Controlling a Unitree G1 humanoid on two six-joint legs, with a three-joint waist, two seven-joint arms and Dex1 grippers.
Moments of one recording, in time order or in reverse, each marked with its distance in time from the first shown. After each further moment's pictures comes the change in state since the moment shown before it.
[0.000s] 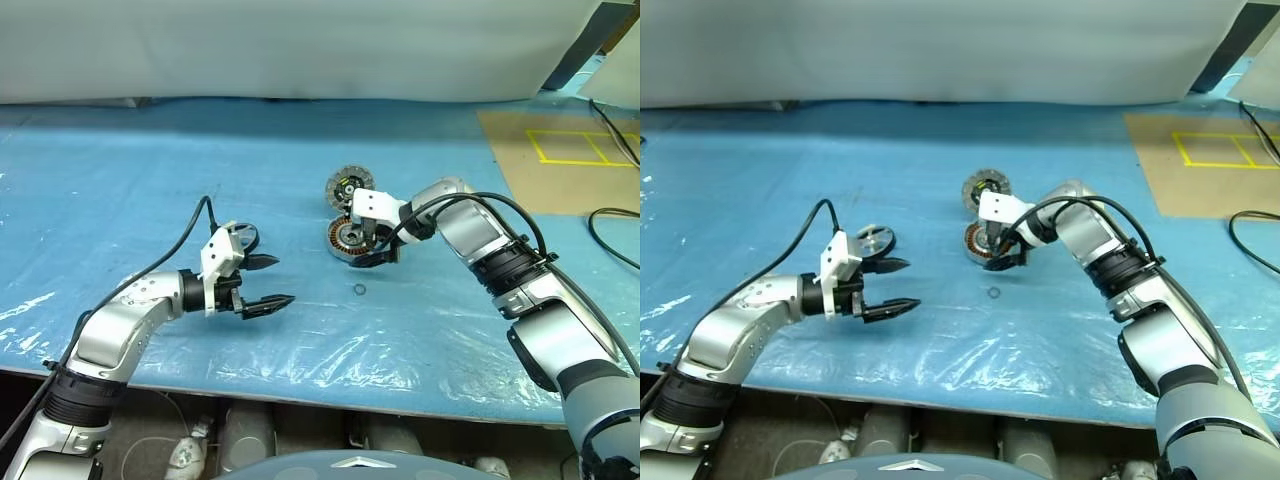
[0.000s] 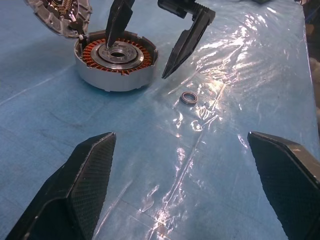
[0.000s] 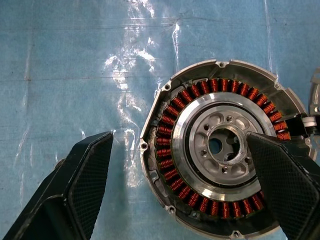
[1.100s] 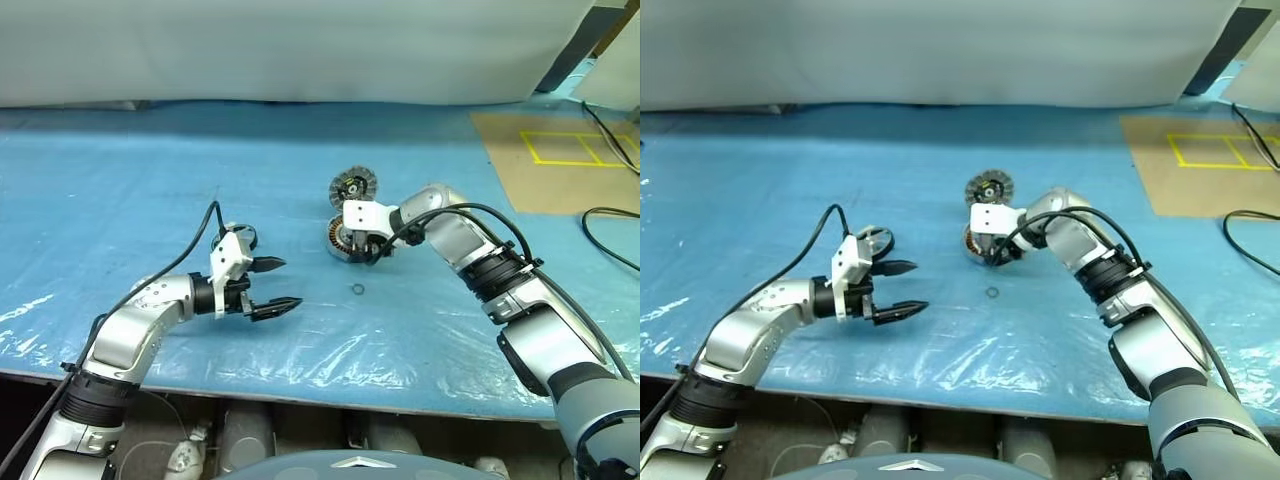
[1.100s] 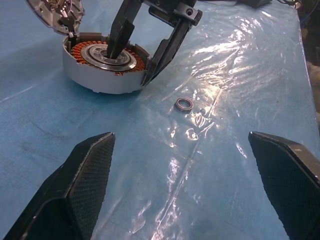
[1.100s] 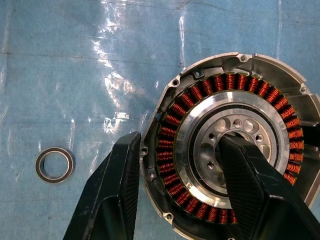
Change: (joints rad) left arm -0.004 -0.063 -0.025 0.031 0.038 -0.032 0.012; right arm 0.010 0.058 0.010 0.019 -0.128 -0.067 -0.021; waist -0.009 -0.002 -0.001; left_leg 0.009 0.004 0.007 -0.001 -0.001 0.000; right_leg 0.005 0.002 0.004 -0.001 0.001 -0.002
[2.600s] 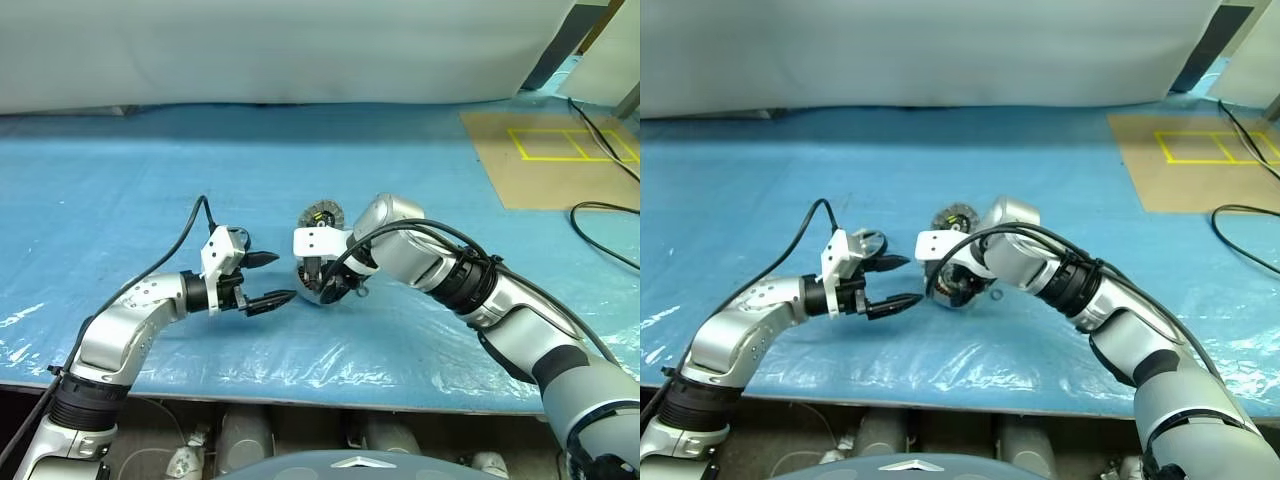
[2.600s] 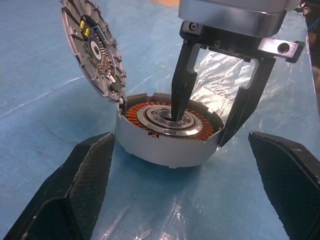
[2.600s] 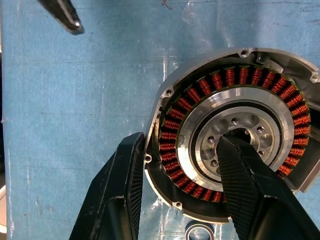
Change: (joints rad) left arm 0.017 0.026 0.051 -0.059 -0.044 0.072 0.042; right arm -0.102 0.072 0.304 -0.399 0.053 0.701 0.162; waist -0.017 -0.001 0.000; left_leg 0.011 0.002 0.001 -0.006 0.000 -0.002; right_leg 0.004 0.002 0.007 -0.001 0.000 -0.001
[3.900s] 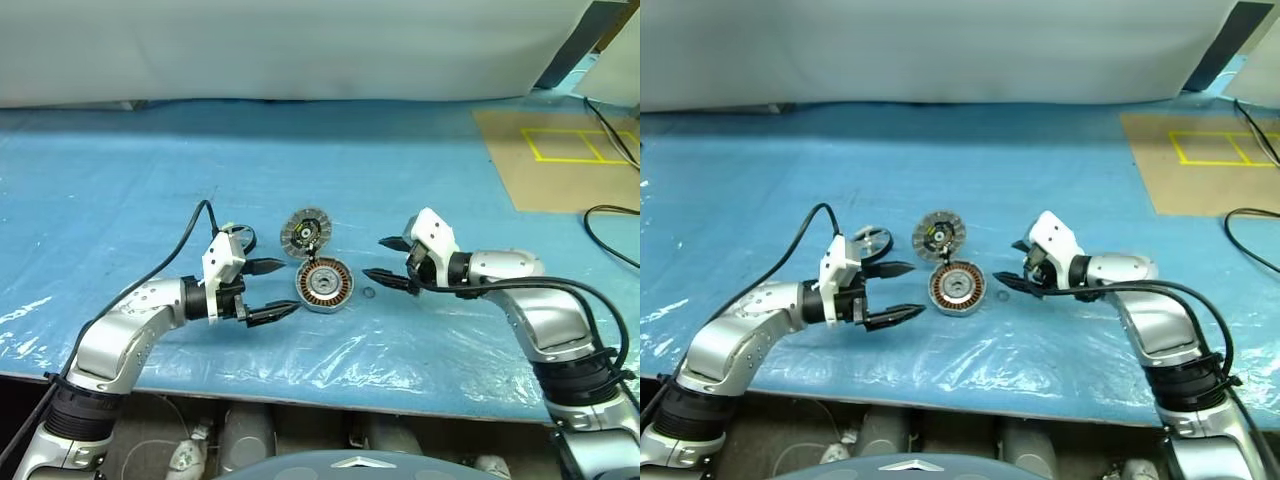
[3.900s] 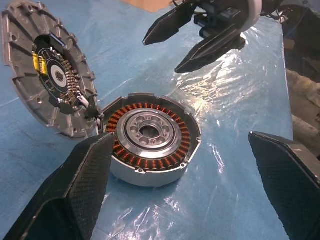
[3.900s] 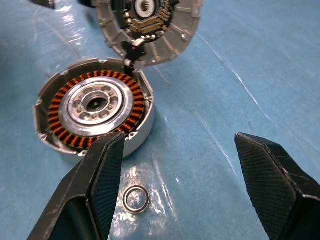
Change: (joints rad) left arm 0.032 0.014 -0.003 -0.051 -0.041 -0.007 -0.061; right arm 0.716 -0.156 -0.759 -0.288 0.398 -0.369 -0.532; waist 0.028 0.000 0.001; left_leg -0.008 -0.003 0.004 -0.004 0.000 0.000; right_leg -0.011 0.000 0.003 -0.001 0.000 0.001
